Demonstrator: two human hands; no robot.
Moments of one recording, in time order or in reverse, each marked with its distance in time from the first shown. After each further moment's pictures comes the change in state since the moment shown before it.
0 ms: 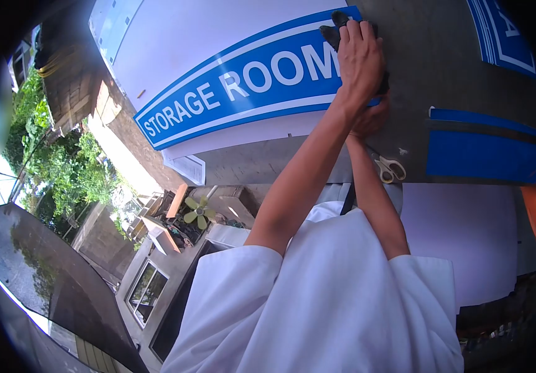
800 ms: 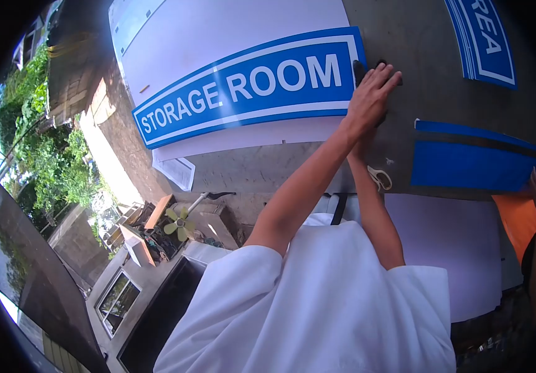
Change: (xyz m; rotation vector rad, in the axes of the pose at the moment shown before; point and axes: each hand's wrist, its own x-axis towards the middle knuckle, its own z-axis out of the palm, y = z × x) left_hand -0.054 0.020 -0.008 -0.233 -0.239 0.202; right_hand -0.026 0.054 -0.004 0.053 -0.368 -0.072
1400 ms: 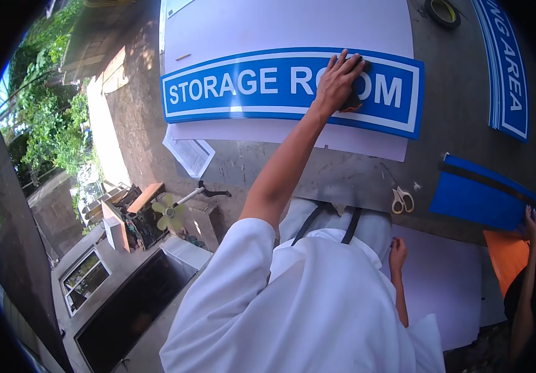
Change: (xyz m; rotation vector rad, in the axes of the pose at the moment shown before) left_hand -0.052 -0.151 -0.130 0.345 0.184 0.005; right_hand -0.213 0.145 -0.204 -0.099 -0.564 0.435
